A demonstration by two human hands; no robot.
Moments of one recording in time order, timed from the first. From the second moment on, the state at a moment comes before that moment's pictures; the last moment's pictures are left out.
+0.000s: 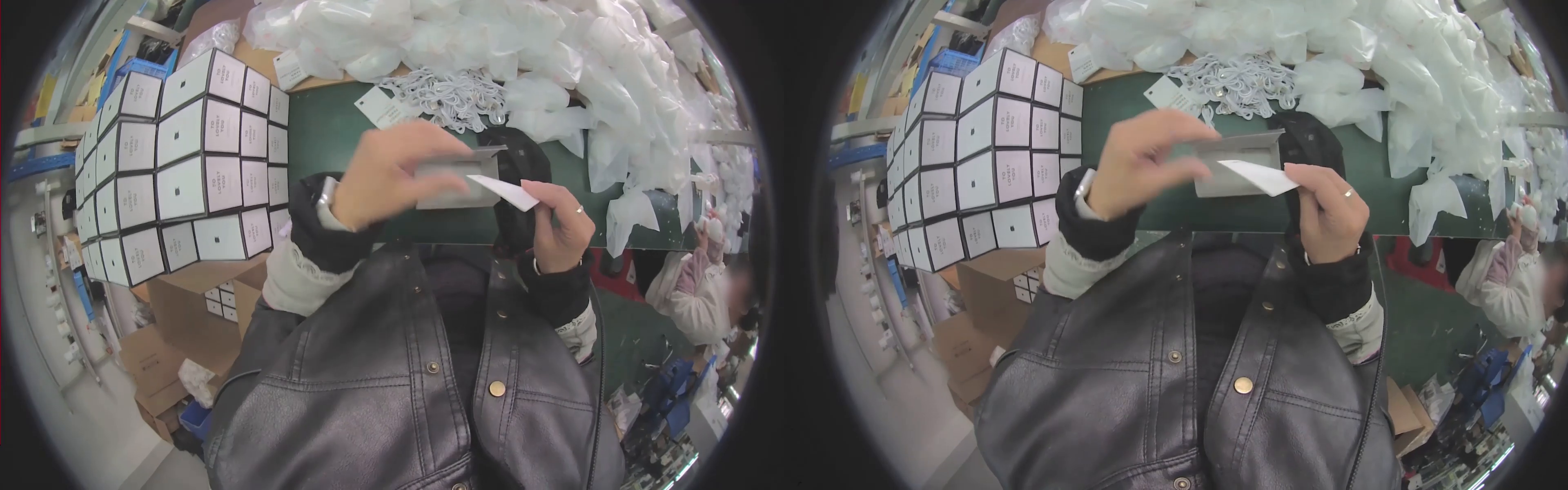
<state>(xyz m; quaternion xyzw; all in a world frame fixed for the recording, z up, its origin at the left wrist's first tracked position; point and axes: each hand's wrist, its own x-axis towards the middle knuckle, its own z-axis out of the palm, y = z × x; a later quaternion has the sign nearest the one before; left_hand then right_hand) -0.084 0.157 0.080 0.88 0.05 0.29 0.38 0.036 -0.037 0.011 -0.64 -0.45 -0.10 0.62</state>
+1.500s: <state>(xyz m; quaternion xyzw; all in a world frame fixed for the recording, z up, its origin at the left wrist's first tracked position) -0.076 0.209 0.032 0.67 0.46 0.28 0.51 0.076 -0.060 -0.017 -0.61 -0.17 0.41 0.66</state>
